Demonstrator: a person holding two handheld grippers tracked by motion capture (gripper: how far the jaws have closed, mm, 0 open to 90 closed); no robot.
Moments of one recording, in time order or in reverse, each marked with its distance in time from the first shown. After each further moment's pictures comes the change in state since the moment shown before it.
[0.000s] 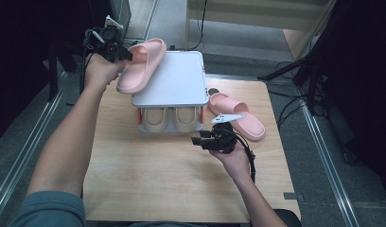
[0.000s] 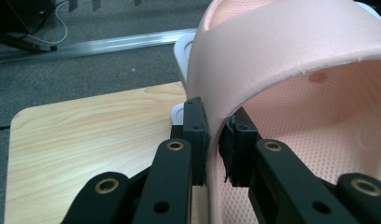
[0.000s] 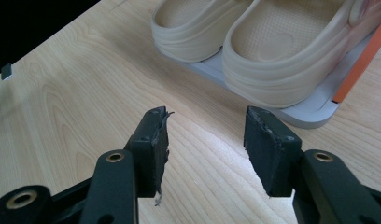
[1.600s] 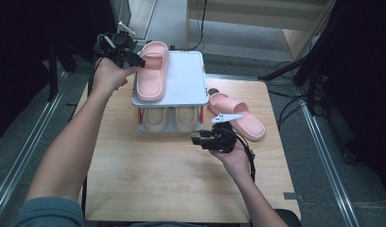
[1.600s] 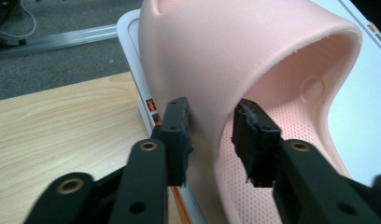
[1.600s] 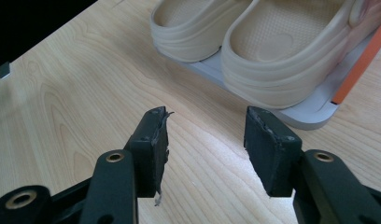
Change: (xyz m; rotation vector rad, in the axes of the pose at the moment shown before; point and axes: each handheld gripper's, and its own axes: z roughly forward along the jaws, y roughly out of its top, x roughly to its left) left arm -0.026 -0.009 0.002 0.053 -0.071 0.052; right arm -0.002 0.001 0.001 0.002 -0.002 -0.007
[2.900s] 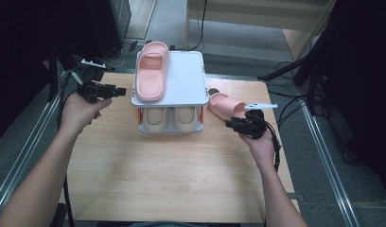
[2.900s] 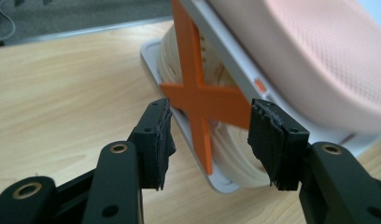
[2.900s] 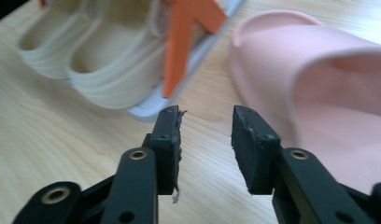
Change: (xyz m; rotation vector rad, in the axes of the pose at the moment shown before) left arm 0.042 -0.117 -0.030 -0.092 -0.105 0.013; right arm -0.093 -0.005 -0.048 -0.060 -0.223 0.091
